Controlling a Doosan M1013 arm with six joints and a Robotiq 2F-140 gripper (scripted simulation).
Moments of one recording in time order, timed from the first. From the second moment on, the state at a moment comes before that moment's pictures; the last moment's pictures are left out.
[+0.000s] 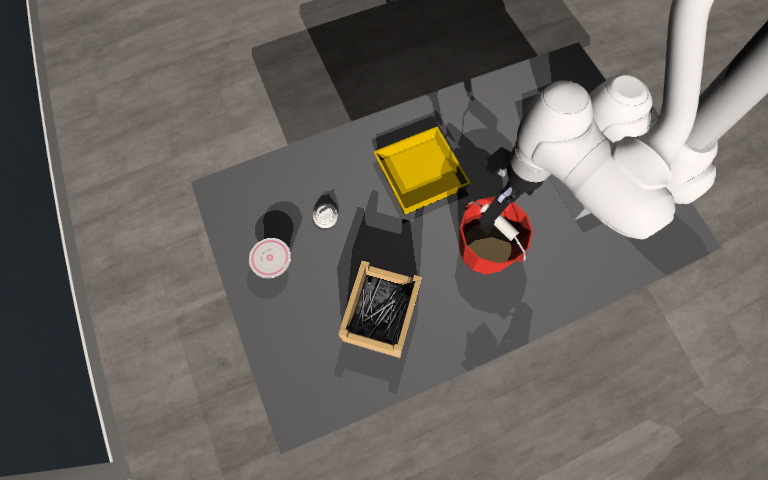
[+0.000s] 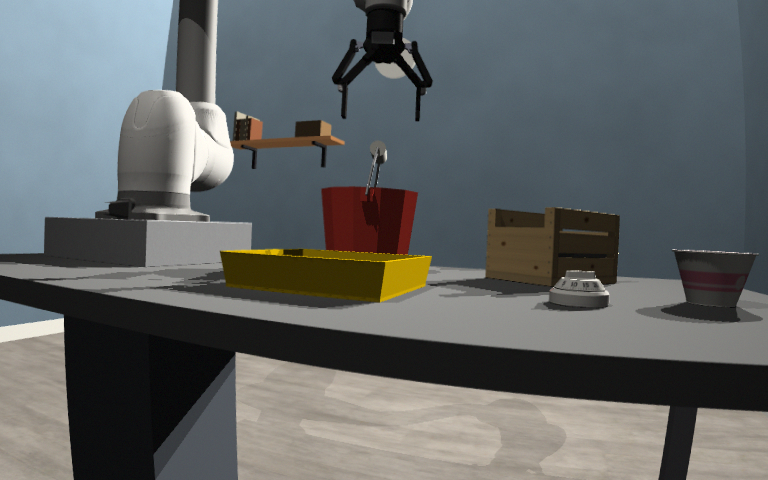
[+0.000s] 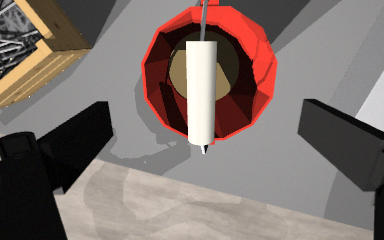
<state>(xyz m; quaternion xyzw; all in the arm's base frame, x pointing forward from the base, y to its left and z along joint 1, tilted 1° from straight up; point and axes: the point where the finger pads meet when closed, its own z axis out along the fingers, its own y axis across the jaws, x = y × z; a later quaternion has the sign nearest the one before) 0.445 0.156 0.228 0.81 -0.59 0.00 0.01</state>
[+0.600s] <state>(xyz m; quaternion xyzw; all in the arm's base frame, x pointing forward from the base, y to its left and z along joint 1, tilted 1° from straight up) 0.444 0.156 0.217 0.81 -0.59 0.00 0.01</state>
